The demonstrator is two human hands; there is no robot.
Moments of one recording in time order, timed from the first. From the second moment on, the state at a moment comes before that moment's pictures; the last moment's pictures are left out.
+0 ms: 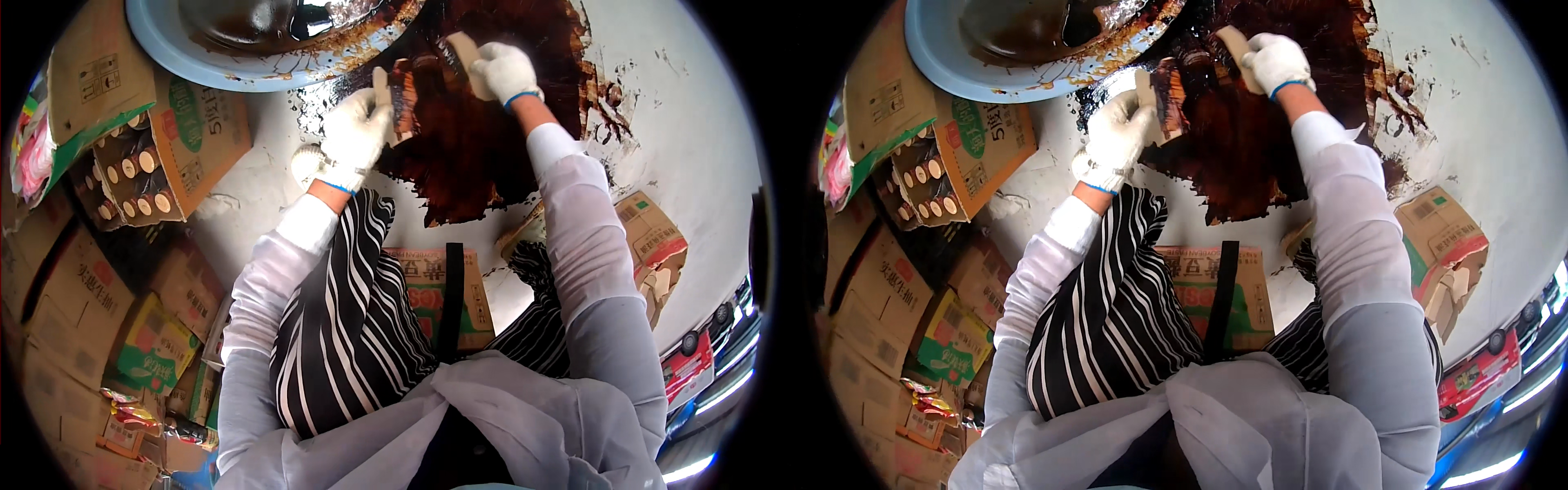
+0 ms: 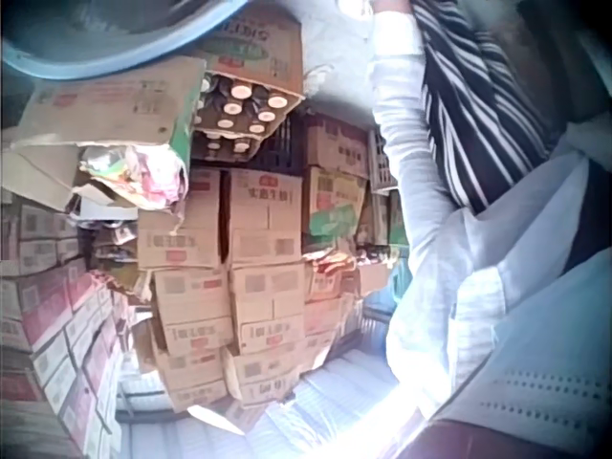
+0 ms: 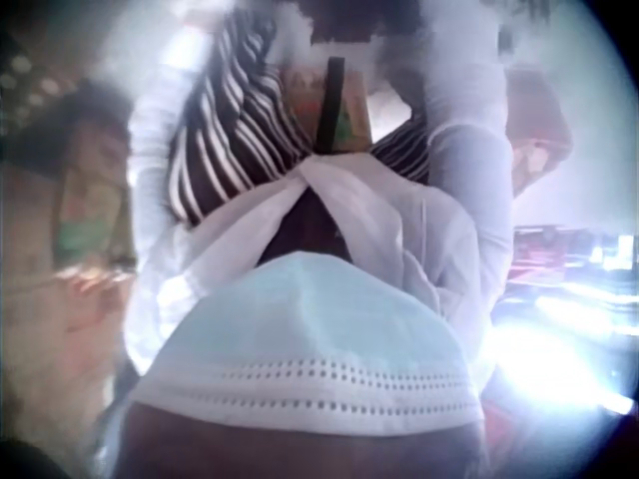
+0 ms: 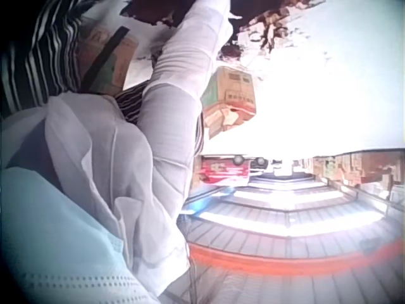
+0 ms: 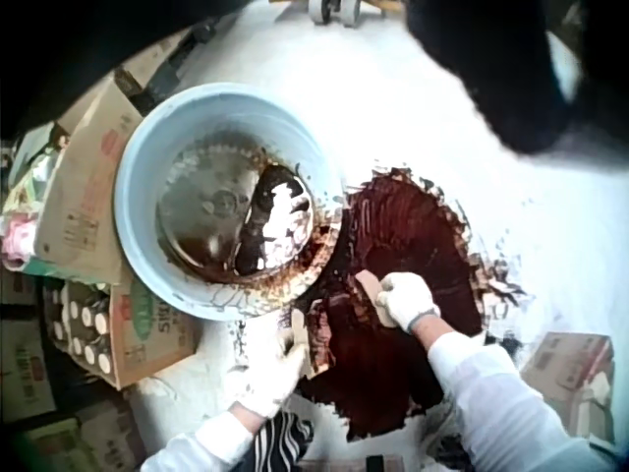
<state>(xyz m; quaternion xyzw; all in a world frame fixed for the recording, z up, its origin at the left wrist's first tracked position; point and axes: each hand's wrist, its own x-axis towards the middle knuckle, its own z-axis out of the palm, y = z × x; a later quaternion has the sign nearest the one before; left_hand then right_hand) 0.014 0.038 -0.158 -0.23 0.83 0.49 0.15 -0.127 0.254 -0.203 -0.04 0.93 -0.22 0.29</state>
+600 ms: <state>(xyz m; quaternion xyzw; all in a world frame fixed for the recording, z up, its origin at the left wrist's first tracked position) -0.005 0.048 -0.210 -0.21 0.87 0.43 0.10 -0.044 0.252 -0.230 0.20 0.88 -0.37 0.20</state>
